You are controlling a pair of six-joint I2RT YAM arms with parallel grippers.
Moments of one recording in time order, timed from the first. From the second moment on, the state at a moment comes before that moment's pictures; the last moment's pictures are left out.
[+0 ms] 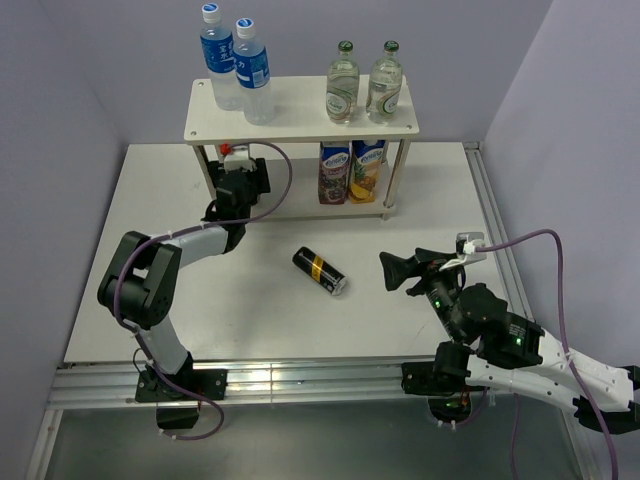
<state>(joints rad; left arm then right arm) -0.41 1.75 0.98 0.68 -0.44 -0.10 1.16 0.36 0.63 -0.34 0.84 0.44</state>
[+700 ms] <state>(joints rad) -0.41 1.58 0.87 0.65 -0.45 -0.15 1.16 0.35 0.63 -0.34 0.84 0.44</state>
